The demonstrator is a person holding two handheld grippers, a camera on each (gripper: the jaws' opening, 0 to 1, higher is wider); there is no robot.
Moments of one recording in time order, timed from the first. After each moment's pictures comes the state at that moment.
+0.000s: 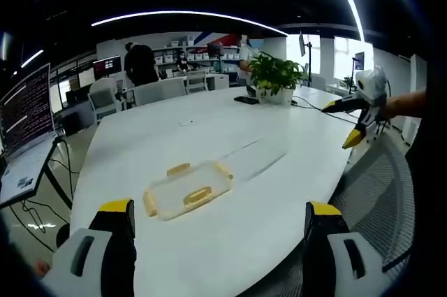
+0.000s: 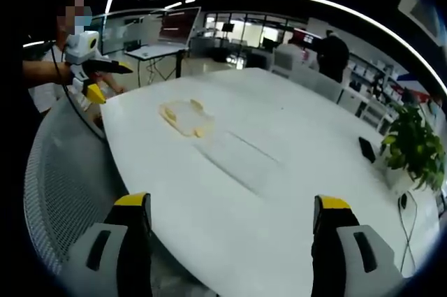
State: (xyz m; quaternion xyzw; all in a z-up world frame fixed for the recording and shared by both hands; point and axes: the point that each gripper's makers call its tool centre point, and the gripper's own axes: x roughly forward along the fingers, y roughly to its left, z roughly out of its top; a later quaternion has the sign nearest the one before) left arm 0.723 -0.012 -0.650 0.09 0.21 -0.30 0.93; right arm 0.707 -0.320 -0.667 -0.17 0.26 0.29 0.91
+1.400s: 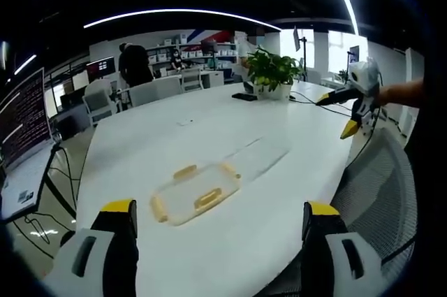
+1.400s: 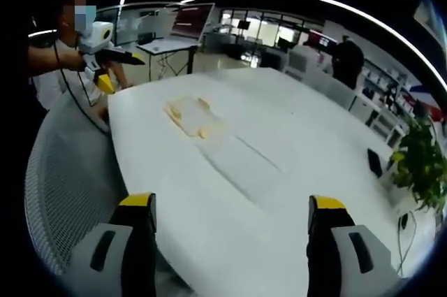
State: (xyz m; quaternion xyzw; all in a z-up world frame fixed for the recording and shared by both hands) left arm 0.743 0.002 -0.644 0.11 0.22 -0.31 0.92; right arm 0.728 -0.312 -0.660 -0.20 0.27 0.33 0.88
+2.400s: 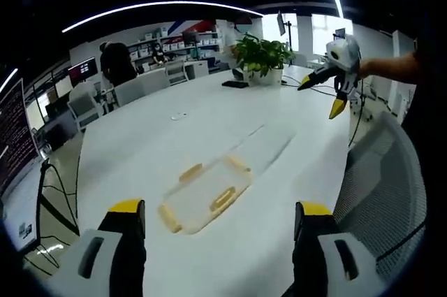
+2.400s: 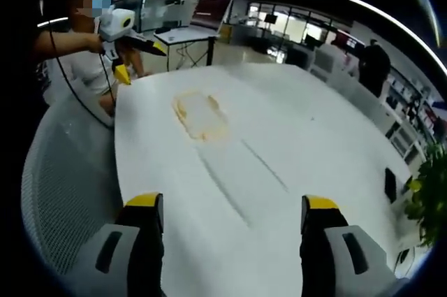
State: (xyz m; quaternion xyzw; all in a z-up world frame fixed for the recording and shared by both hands) left arm 0.780 0.007 -0.656 0.16 0.24 -0.36 0.89; right arm 0.774 -0.291 -0.666 -0.23 0.29 0.40 0.84
